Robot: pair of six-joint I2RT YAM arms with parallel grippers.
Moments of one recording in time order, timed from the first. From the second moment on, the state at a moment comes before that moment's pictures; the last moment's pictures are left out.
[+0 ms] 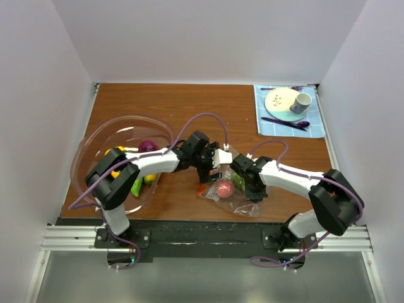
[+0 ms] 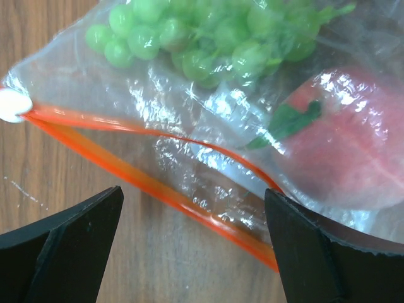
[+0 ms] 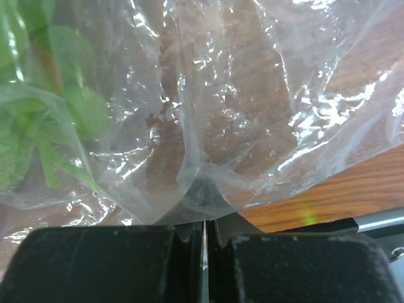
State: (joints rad) left arm -0.77 1.77 1.03 -0.08 0.44 0.61; right arm 0.73 1.45 0.76 -0.87 0.27 0.78
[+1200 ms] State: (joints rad) left arm -0.85 1.81 1.05 -0.07 0.88 0.48; right arm 0.72 1.41 0.72 -0.87 0.24 0.80
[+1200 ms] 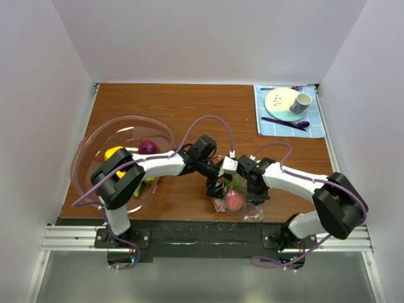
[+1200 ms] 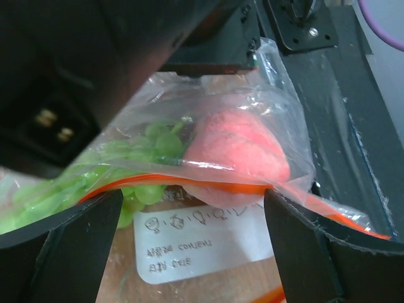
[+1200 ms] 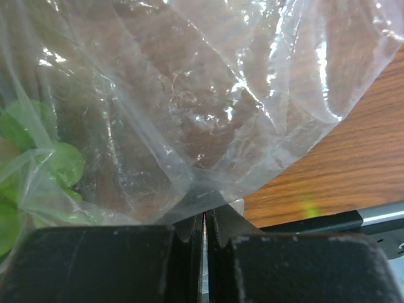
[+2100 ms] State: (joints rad) left arm -0.88 1.86 1.09 0.02 0.84 0.56; right arm 0.70 1.35 0.68 -0.88 0.22 0.81
